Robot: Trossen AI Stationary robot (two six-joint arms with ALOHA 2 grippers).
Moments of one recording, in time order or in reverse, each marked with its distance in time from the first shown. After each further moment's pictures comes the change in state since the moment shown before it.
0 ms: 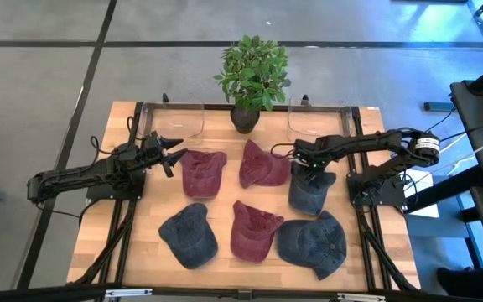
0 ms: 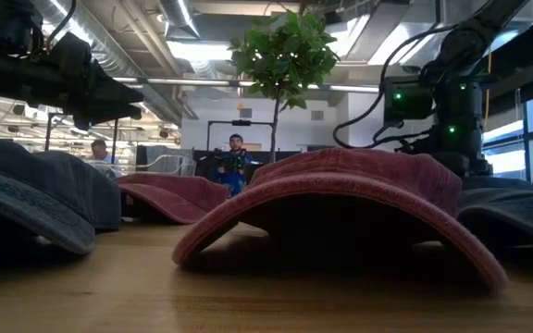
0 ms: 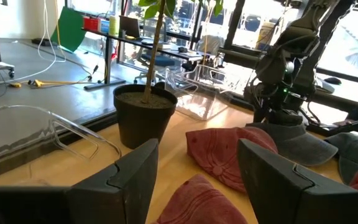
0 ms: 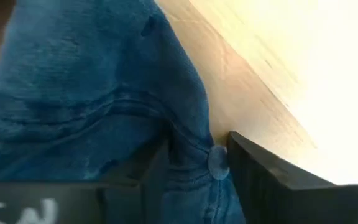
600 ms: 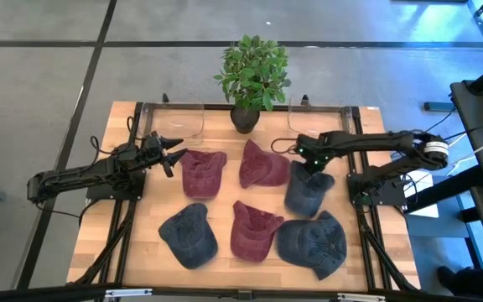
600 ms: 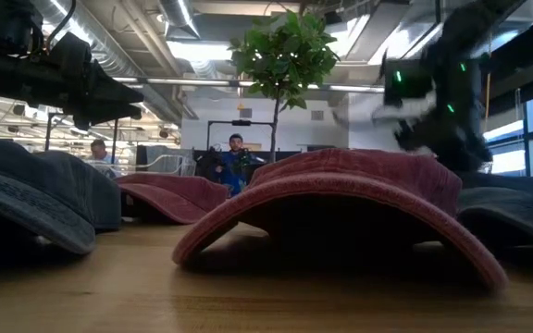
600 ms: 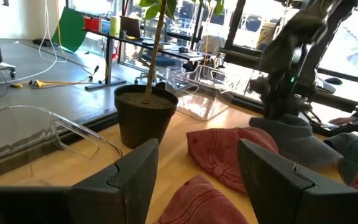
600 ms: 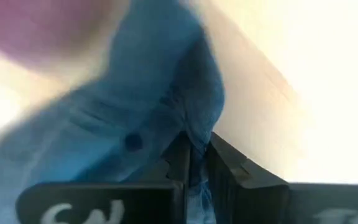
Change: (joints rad) left arm 0.000 0.000 0.000 0.000 -0.001 0.001; right arm 0.000 -0.139 0.096 -0.125 -0.107 0.048
